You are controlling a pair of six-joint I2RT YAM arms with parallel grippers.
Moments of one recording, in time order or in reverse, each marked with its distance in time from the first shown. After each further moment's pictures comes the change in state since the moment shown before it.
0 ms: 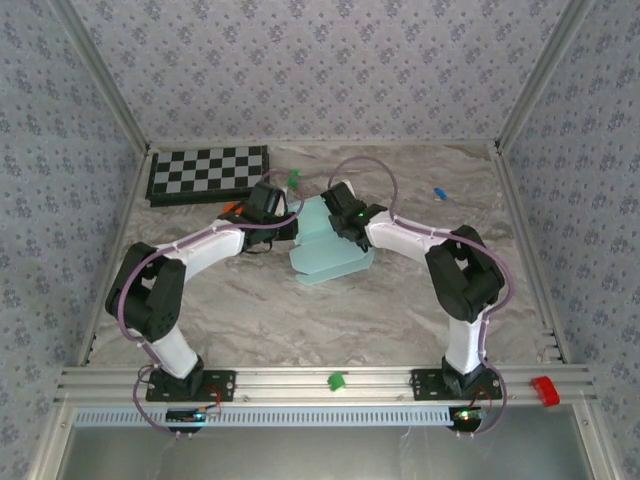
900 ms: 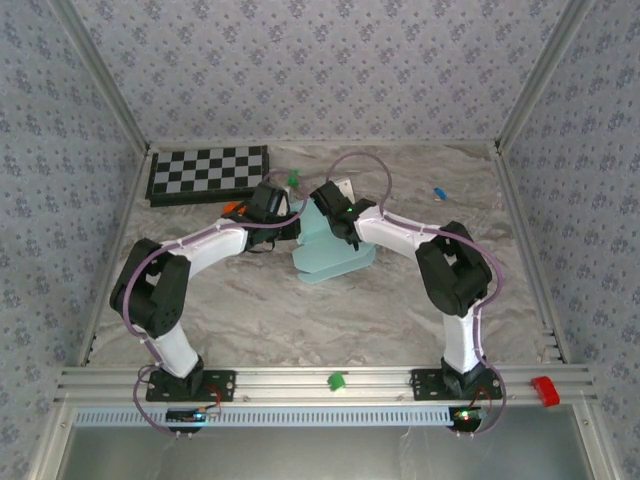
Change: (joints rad) left arm -0.004 0.029 0.013 0.017 0.007 -0.008; right arm 0.027 0.074 0.115 -0.147 0.129 0.137
